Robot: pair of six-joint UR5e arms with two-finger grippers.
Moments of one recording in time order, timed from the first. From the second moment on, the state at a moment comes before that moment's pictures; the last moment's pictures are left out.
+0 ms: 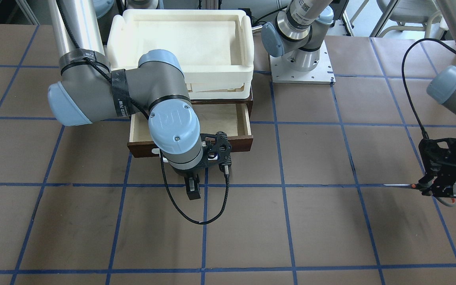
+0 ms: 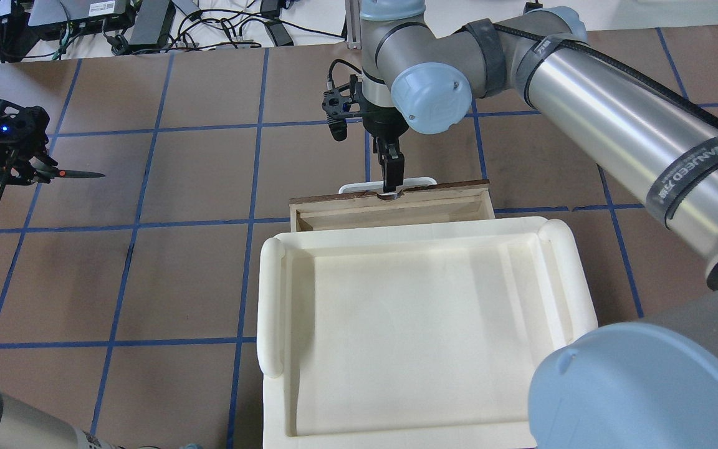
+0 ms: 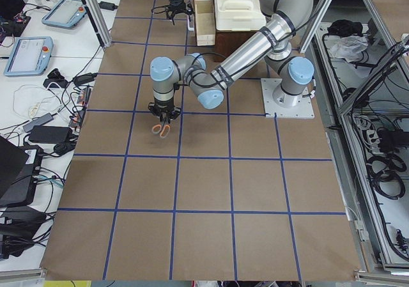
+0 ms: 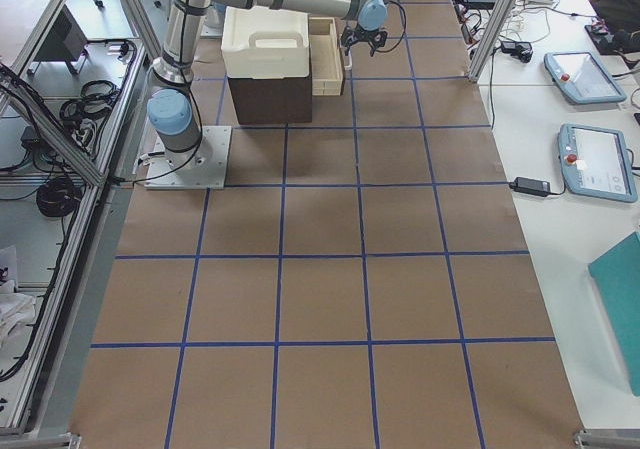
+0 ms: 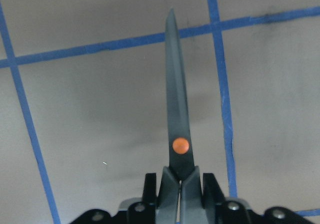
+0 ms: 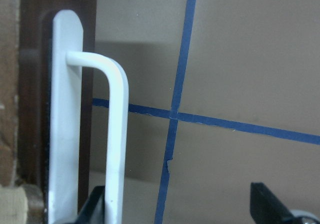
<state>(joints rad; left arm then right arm) -1.03 -1.93 -1.63 -1.07 1.57 2.24 1.87 -1.05 1.37 -1.76 -1.48 -1.43</state>
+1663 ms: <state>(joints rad) -1.46 -1.67 -1.51 -1.56 1.50 1.64 1.84 -1.02 1.32 -1.83 -1.48 -1.46</state>
